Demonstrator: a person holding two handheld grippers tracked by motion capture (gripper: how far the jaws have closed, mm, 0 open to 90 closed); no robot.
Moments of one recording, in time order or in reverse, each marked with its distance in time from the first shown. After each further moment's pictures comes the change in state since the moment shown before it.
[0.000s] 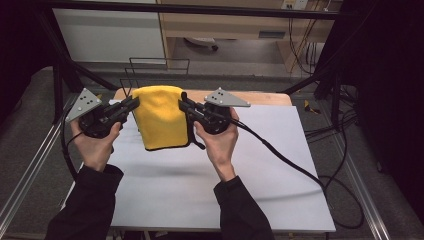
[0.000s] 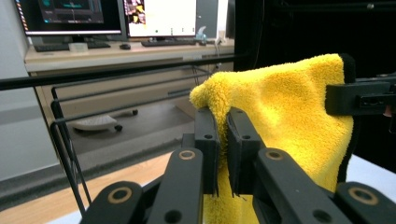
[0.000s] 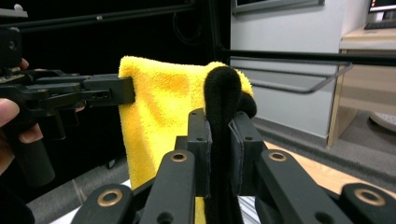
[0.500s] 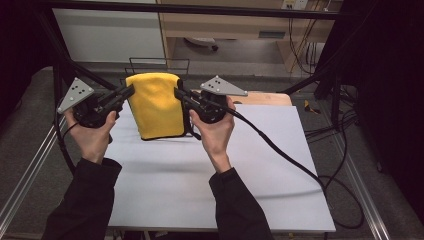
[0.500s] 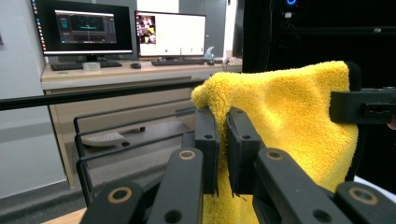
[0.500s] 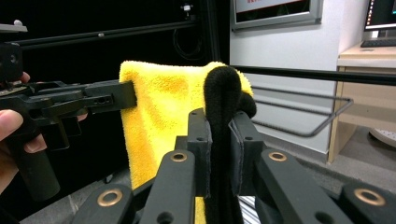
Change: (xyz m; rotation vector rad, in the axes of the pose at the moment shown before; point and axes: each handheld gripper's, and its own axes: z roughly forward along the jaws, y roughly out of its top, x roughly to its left) left arm 0.012 0.019 0.003 -0.070 0.031 -0.004; right arm -0.001 0.023 0.013 -0.049 0.000 -0.007
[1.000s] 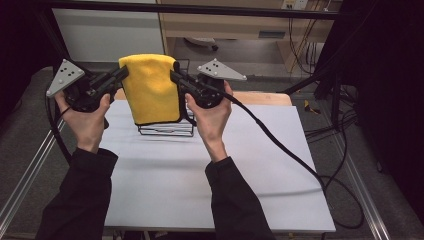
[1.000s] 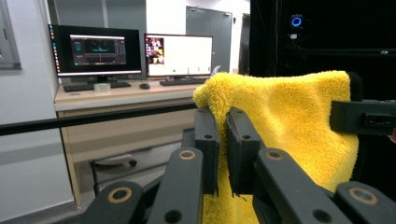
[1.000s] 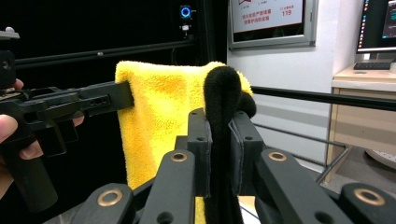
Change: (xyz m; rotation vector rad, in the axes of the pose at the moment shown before) left arm 0.008 0.035 0.007 -0.069 0.034 0.018; right arm 0.000 0.032 0.013 -0.062 -0.010 -0.012
